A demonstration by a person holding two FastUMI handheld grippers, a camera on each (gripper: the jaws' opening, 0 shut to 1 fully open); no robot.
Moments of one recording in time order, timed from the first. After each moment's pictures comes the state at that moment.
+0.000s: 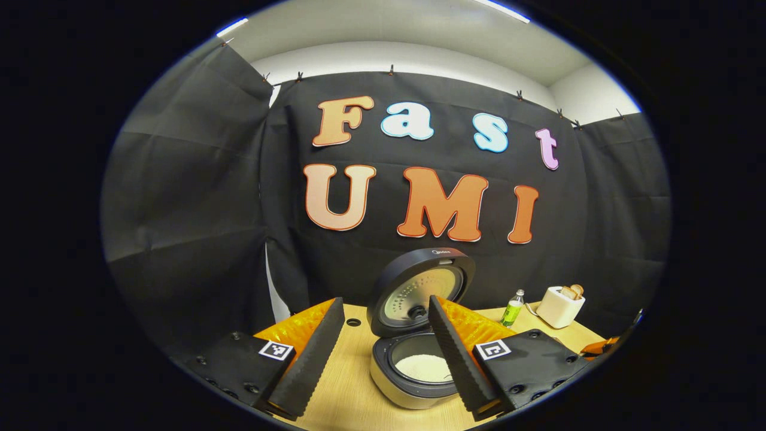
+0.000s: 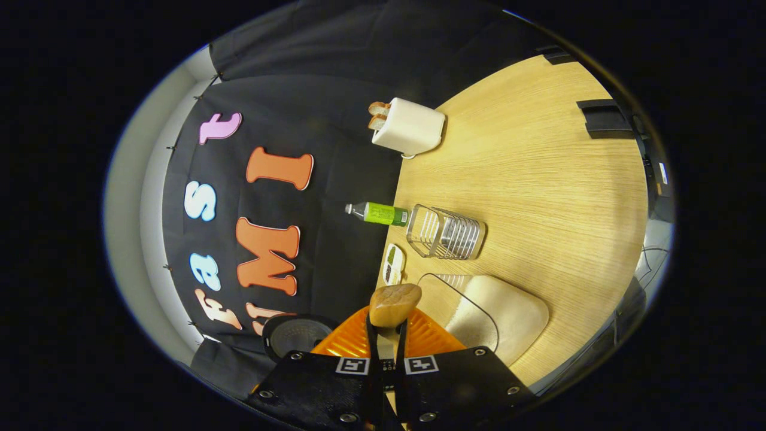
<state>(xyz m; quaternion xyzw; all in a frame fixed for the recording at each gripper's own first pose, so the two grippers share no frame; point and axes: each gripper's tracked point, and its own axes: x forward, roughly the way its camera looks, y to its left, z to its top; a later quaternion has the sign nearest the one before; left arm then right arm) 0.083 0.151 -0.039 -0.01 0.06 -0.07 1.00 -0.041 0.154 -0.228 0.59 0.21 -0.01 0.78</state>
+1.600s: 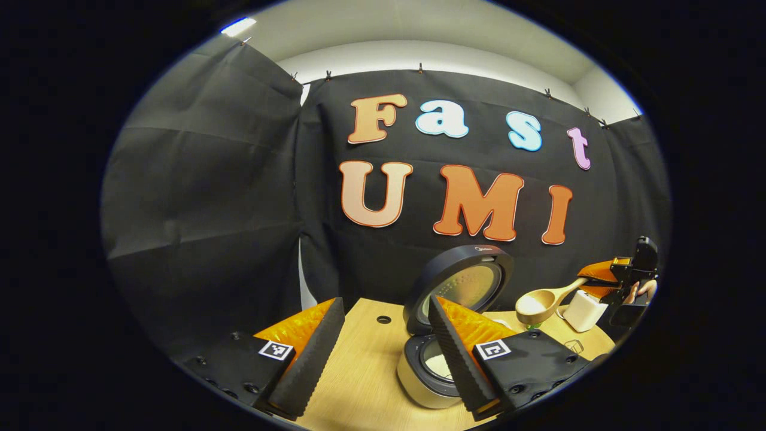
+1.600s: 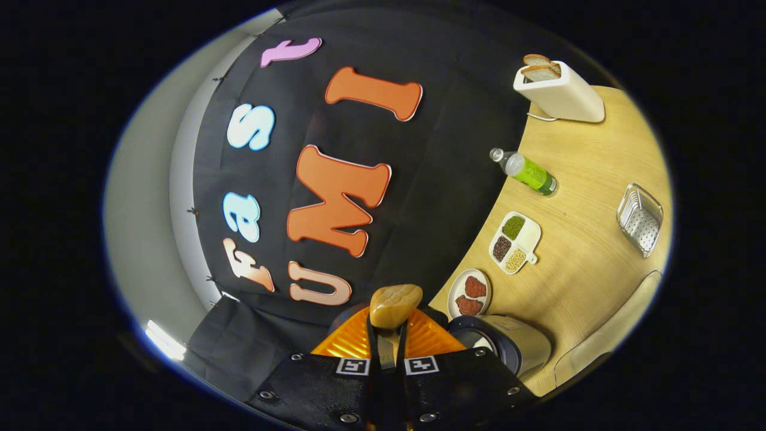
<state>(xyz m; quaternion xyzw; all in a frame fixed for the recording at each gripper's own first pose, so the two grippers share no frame) 0.080 0.210 -0.046 -0.01 0.07 0.02 1.00 0.116 0.363 -0.080 0.51 0.25 0.18 0.81</state>
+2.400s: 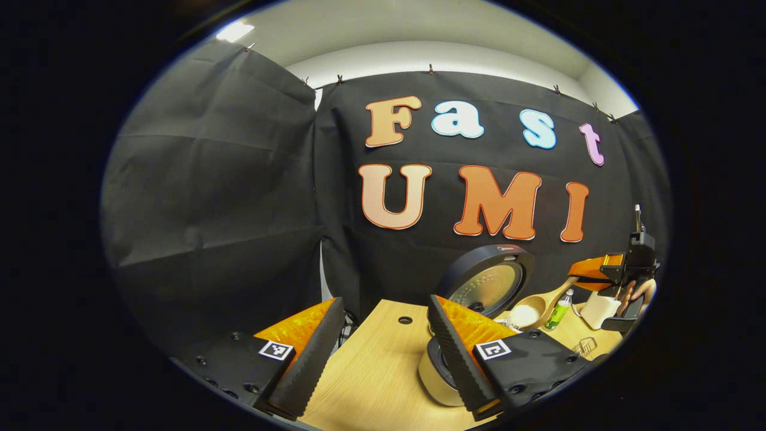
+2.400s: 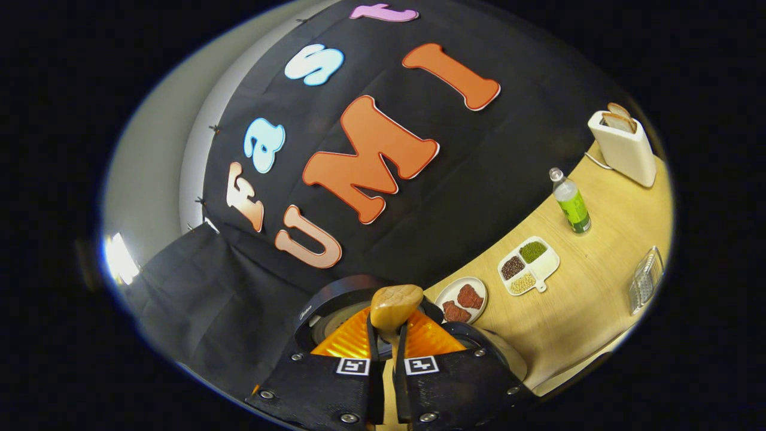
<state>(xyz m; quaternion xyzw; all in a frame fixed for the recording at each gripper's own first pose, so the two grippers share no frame) 0.075 0.229 -0.043 0.00 0.07 0.06 1.00 0.120 0.413 -0.070 0.33 0.22 0.24 0.89</state>
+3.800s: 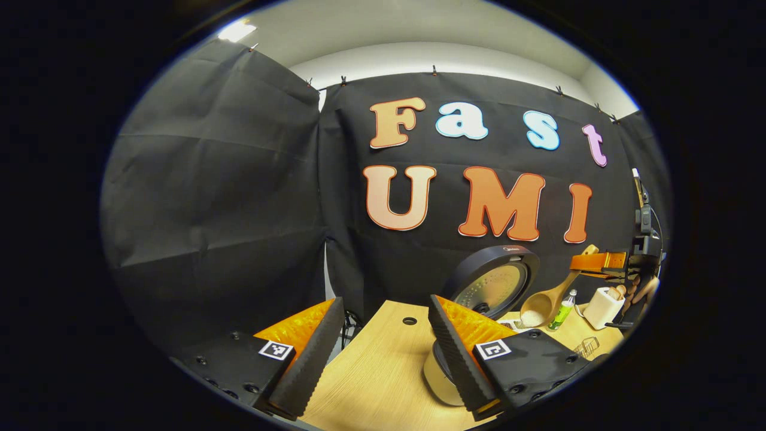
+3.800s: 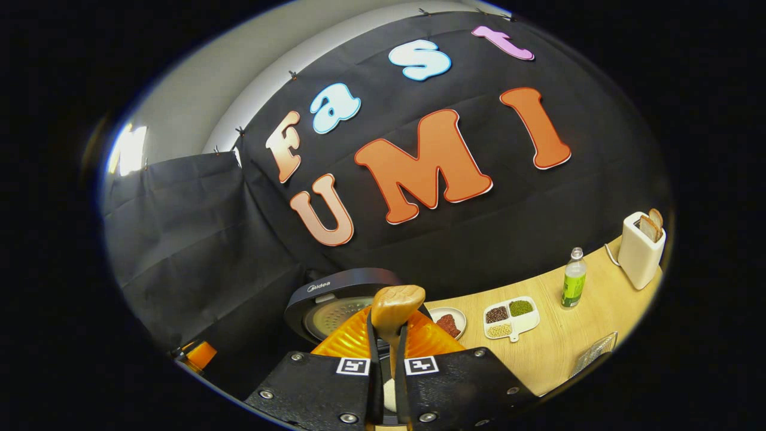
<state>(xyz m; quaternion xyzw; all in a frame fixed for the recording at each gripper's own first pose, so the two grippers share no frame) 0.071 0.242 -0.042 0.00 0.06 0.06 1.00 0.099 0.435 -0.042 0.14 0.15 0.29 0.94</state>
